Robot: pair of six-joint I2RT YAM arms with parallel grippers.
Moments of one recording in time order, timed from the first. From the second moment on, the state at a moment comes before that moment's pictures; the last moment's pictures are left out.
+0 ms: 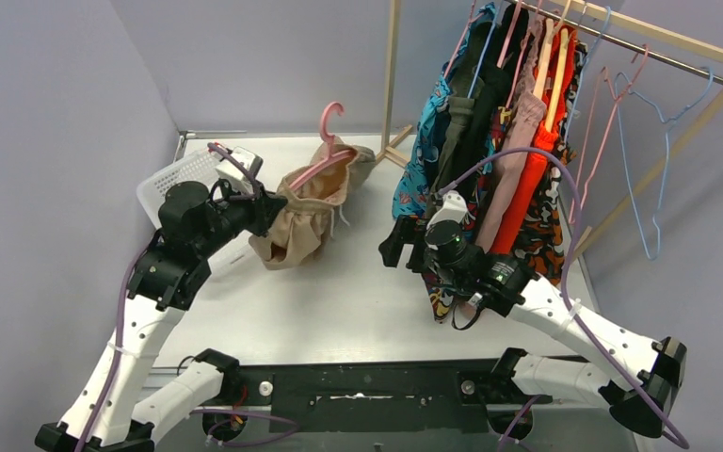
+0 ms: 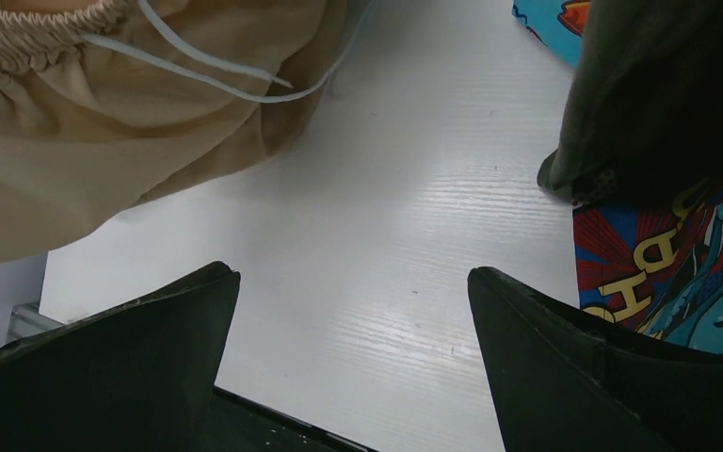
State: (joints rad) left arm -0.37 0.88 1.11 -0.45 0.15 -0.06; right arm 0.89 1.03 0.95 -0.51 0.33 0.76
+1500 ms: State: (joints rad) left arm -0.38 0.34 0.76 -0.58 0.42 -0.44; right arm 1.05 1.41 1.25 -0.26 0.40 0.37
